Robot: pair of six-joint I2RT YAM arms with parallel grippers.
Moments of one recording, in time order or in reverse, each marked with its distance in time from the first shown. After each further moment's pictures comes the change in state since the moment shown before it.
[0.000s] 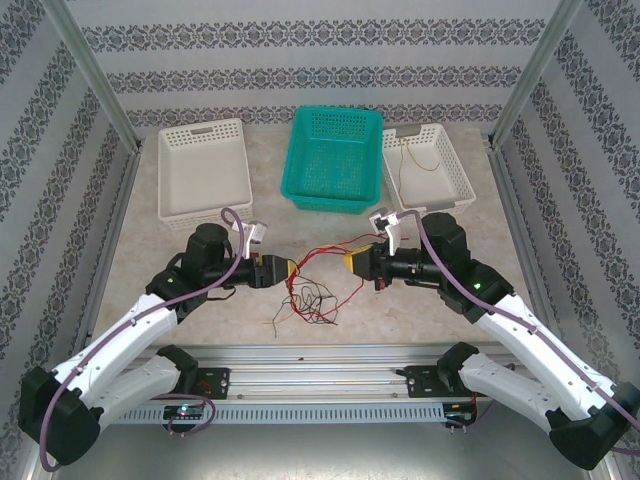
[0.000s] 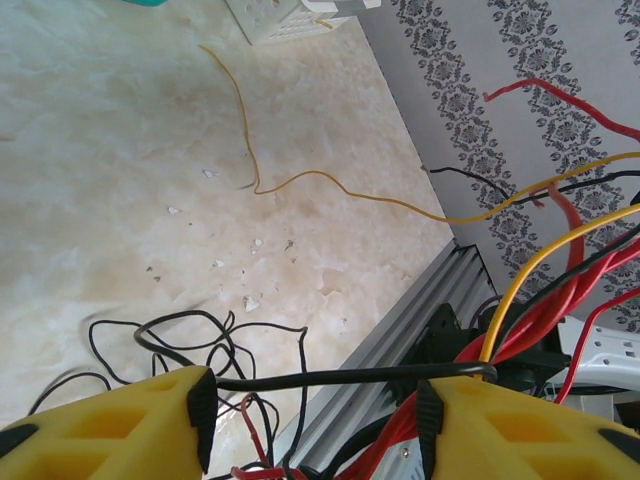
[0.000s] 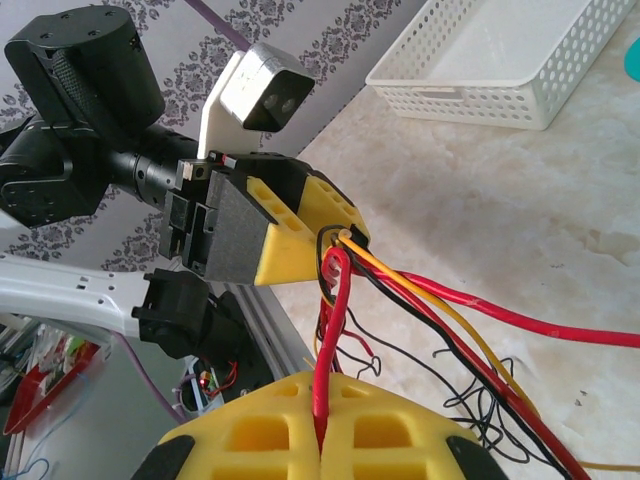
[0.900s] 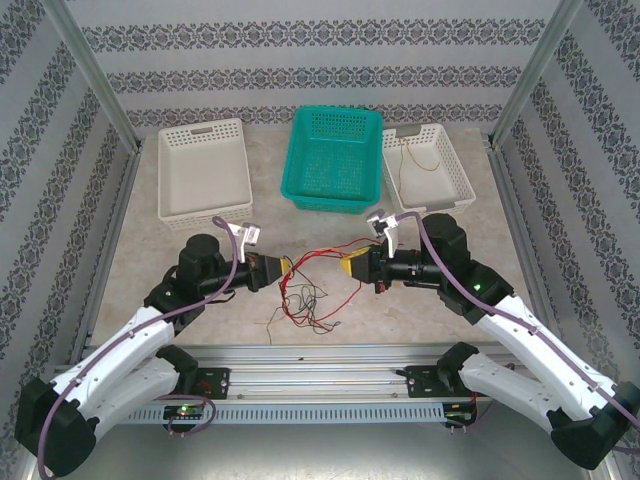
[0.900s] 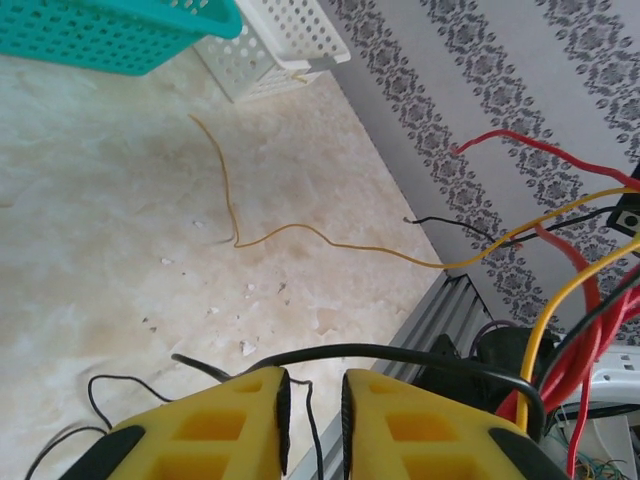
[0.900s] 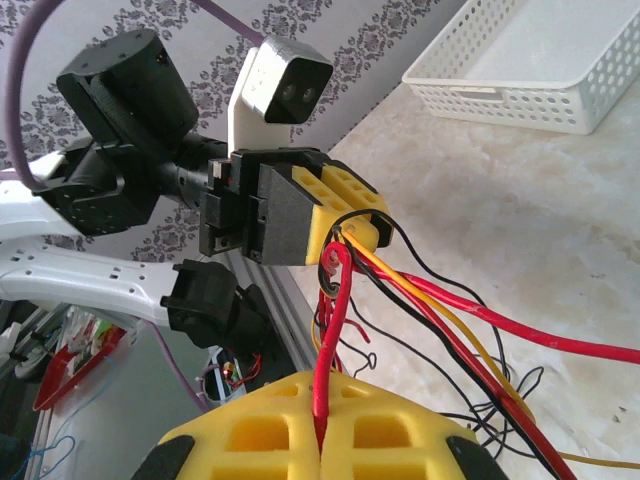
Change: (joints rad) left arm 0.000 -0.092 -0.140 0.246 -0.026 -0.016; right arm 0.015 -0.010 -0.008 0.031 -0.053 0.001
